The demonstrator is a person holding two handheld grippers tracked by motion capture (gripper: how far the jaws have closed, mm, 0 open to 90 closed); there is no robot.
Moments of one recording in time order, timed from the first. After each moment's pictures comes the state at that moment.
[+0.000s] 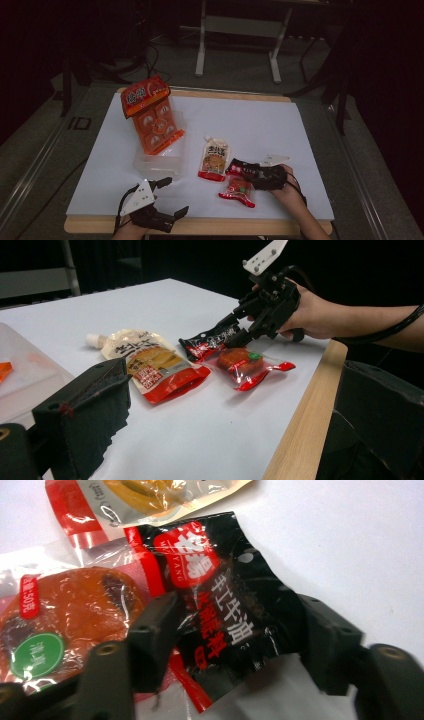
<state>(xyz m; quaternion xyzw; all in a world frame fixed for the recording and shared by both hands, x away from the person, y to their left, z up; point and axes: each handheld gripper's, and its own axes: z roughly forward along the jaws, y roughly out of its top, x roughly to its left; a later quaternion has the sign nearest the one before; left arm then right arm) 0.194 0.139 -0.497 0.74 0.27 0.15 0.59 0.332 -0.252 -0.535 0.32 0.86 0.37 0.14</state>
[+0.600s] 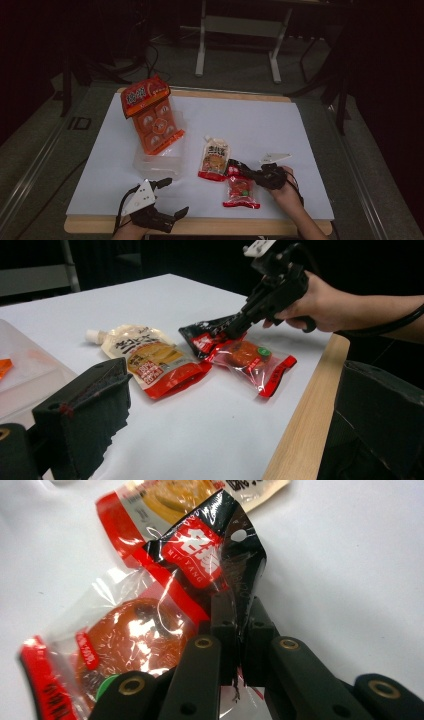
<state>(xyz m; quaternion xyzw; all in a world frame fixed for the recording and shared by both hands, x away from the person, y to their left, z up) 0.194 0.139 -0.499 0.75 0.27 0.15 0.59 0.326 -0.245 -0.519 0.34 0.86 0.37 0.08</state>
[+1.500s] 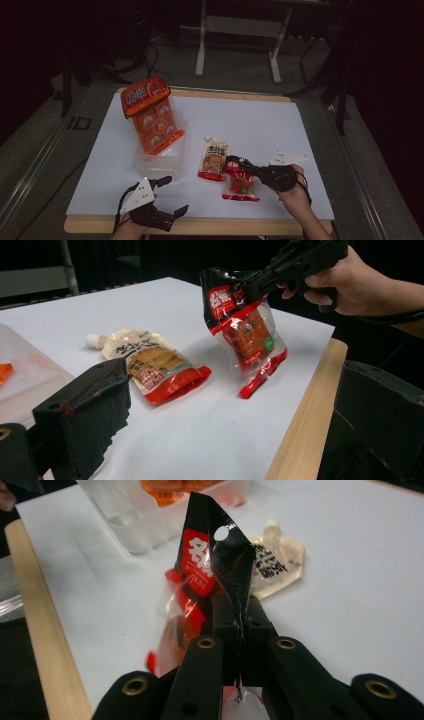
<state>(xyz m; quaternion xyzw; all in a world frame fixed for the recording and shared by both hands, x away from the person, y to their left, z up) 0.197 0.140 -0.493 0.74 0.27 0.14 0.59 0.296 -0.246 -0.460 0.29 0.84 0.46 0.11</state>
